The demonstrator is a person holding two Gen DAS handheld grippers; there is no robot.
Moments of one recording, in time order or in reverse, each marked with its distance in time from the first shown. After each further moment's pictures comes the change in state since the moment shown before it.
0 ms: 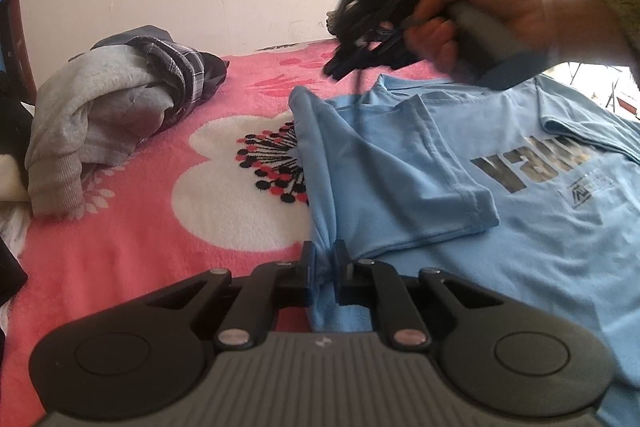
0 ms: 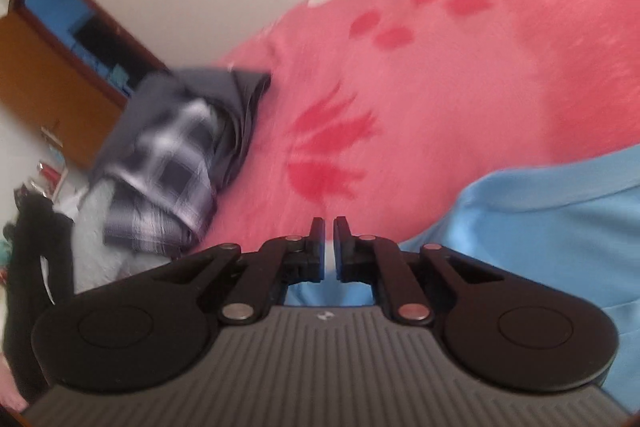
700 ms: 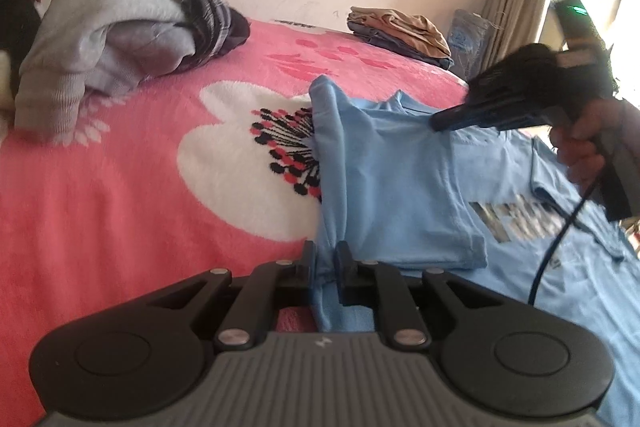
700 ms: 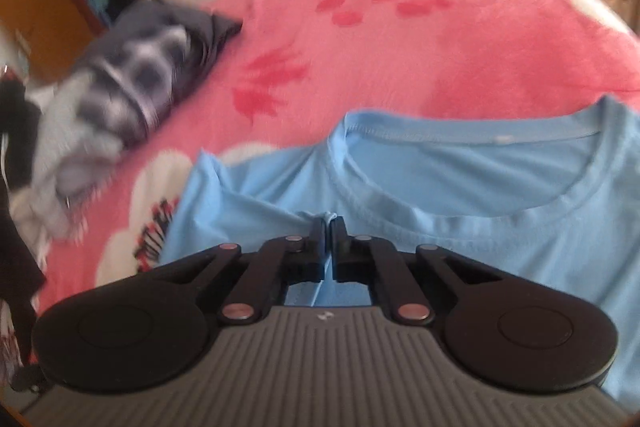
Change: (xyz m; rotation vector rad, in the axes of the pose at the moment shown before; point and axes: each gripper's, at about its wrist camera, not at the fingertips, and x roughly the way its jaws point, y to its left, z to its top) left arm 0.002 0.047 0.002 -0.311 0.056 -0.165; right arm -0.065 -0.012 -0.043 -0.236 0.049 -0.200
